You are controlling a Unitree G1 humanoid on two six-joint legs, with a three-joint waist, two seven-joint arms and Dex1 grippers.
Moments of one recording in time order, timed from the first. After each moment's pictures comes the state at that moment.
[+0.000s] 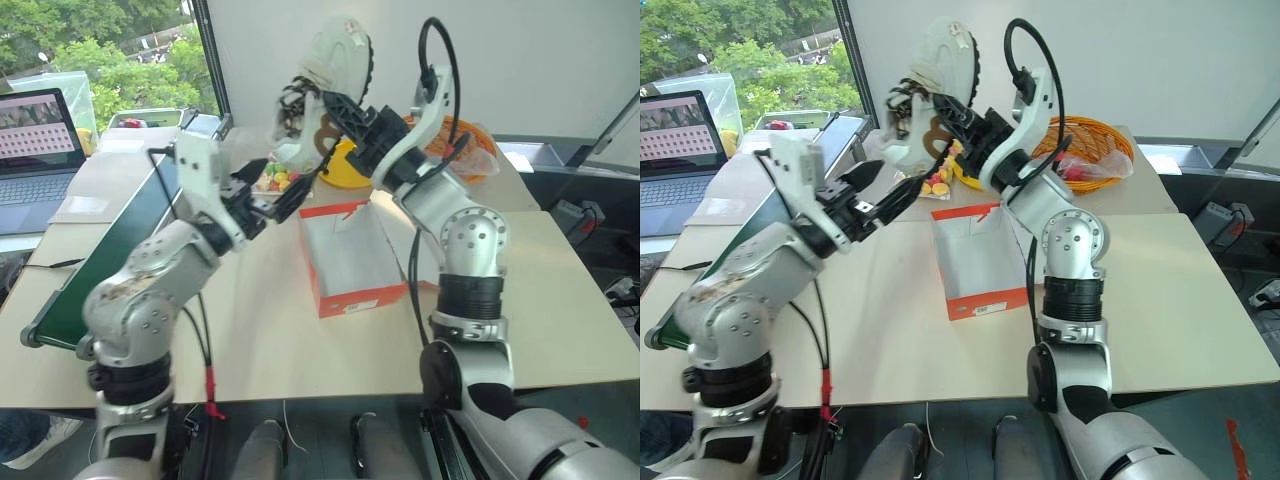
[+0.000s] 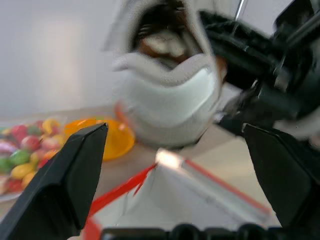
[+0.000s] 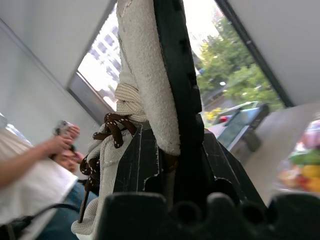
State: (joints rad) left arm -0.50 0.46 0.22 -0.50 -0.75 0.87 -0.25; right arm -0.98 -0.13 -0.23 0.09 0.83 0.76 0.15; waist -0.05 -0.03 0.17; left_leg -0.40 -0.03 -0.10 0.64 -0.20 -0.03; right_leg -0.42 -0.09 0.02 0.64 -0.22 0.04
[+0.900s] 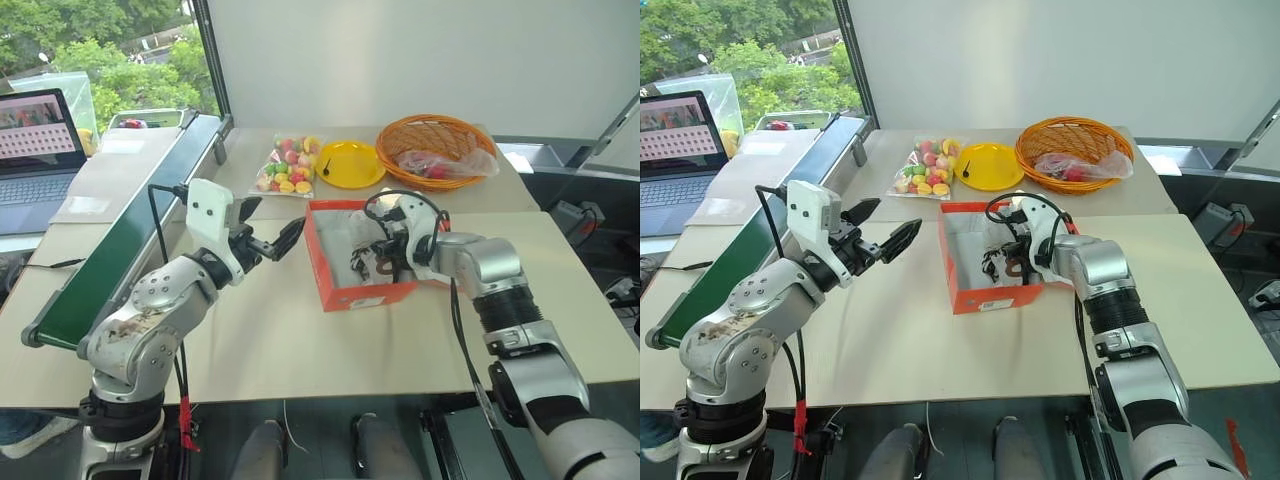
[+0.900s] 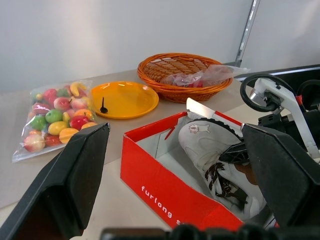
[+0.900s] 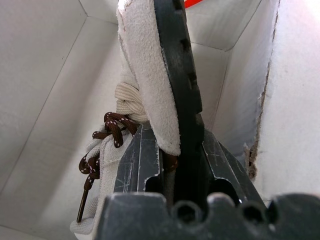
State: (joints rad) left arm -0.37 0.42 0.10 -0.60 -0.61 0.81 -0.22; right arm -0.85 -0.41 0.15 0.42 0.30 0.86 0.46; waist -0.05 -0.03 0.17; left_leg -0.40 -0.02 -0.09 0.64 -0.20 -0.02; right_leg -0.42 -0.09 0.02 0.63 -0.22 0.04
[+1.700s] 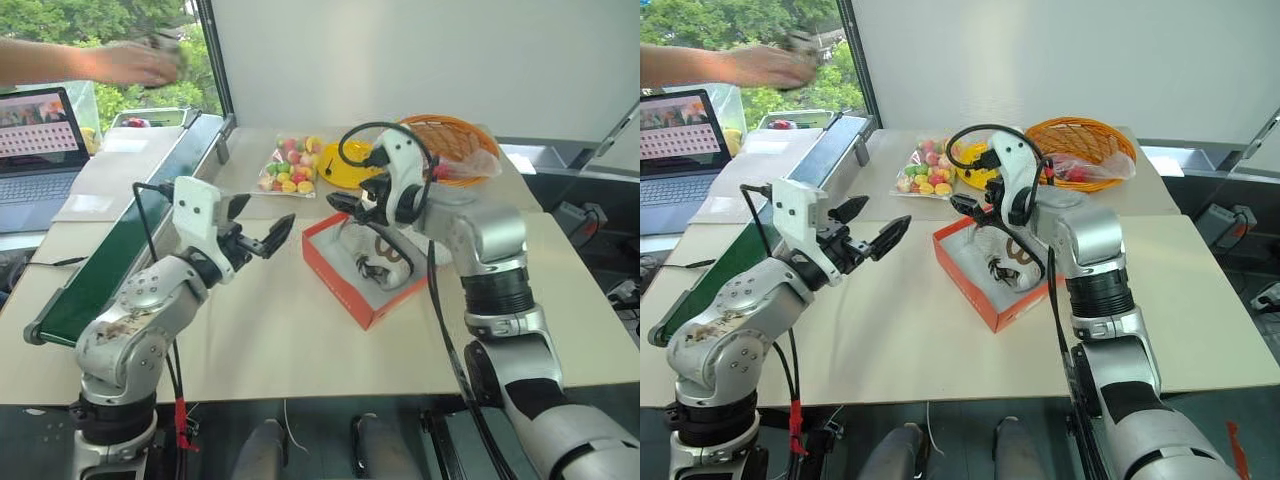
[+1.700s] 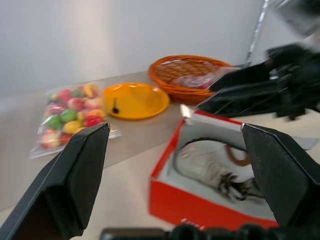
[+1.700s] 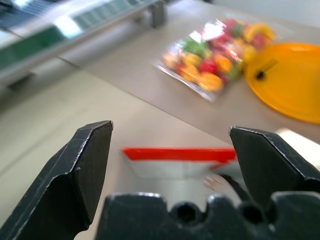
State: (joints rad) left arm -0.35 0.47 0.16 -0.58 -0.61 0.81 -0.23; right arm -0.96 -0.31 0.02 0.06 0.37 1.01 0.51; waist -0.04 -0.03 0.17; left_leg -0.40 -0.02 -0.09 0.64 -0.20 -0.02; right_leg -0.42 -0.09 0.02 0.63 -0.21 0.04
